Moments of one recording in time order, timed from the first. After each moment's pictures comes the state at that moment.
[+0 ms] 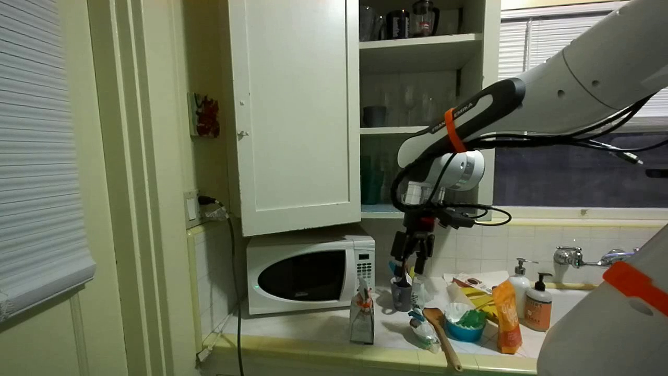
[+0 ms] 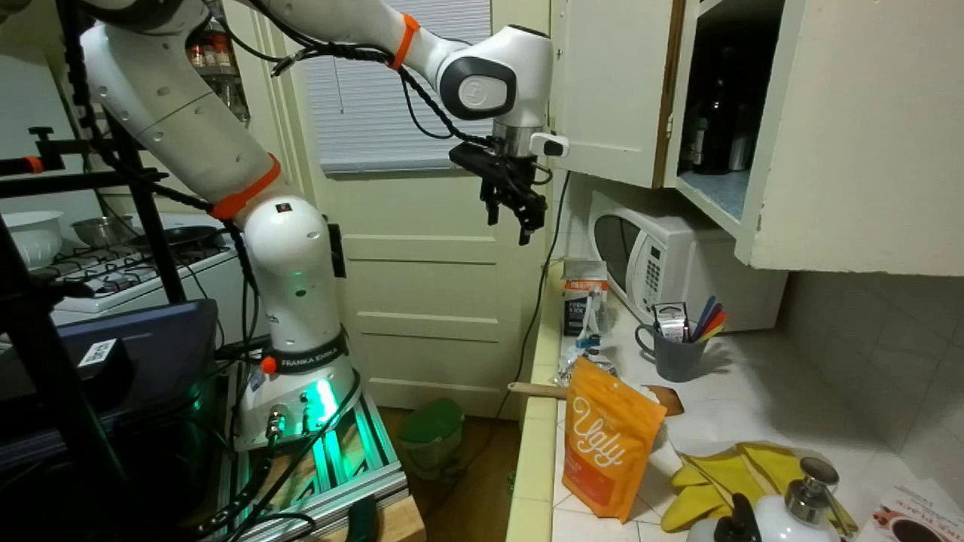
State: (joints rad) arm 0.04 -0.53 -0.29 -2.57 0.10 2.05 -0.47
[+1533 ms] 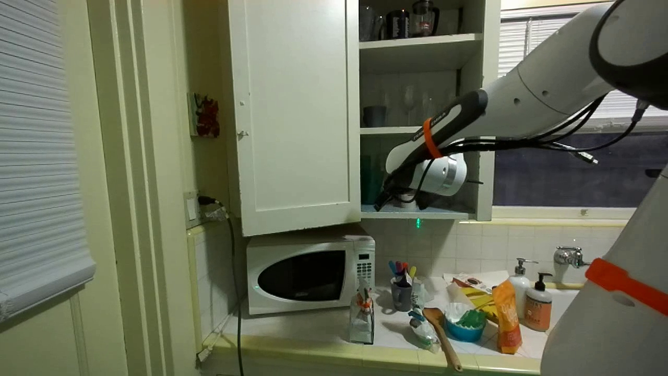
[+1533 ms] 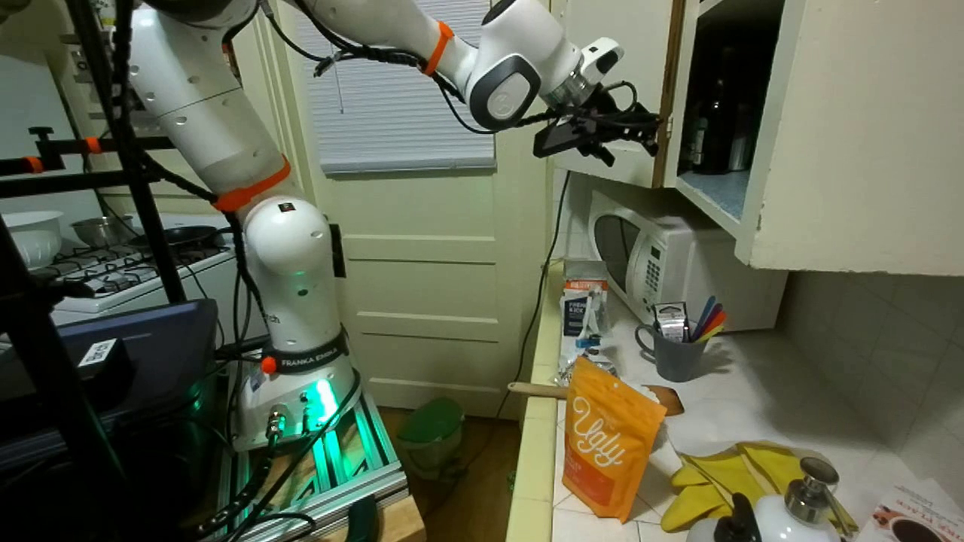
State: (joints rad) arm 0.07 -0.36 -0.34 -2.47 0.16 3.02 -0.73
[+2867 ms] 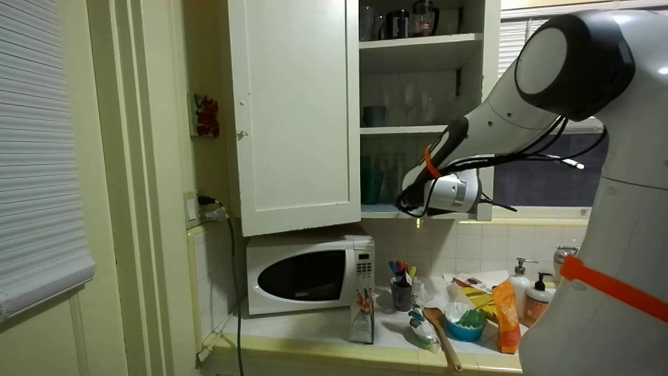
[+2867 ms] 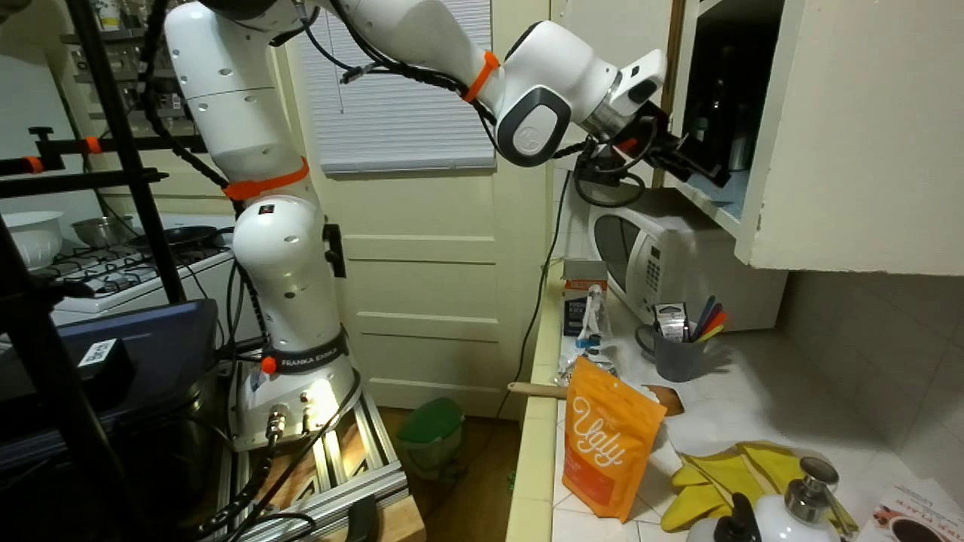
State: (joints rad) arm -0.19 -0.16 -0.28 -2.42 0.16 3.27 -0.31
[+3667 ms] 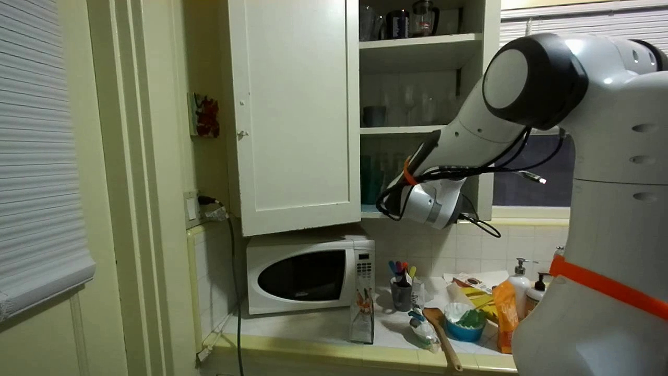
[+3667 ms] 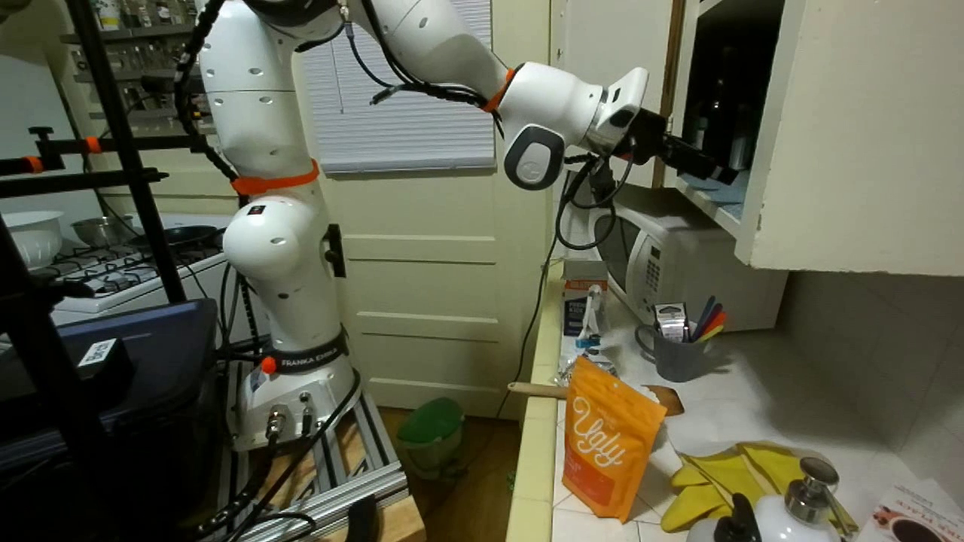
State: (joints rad) arm -0.31 -0.02 -0.05 -2.40 0.48 3.63 -0.24
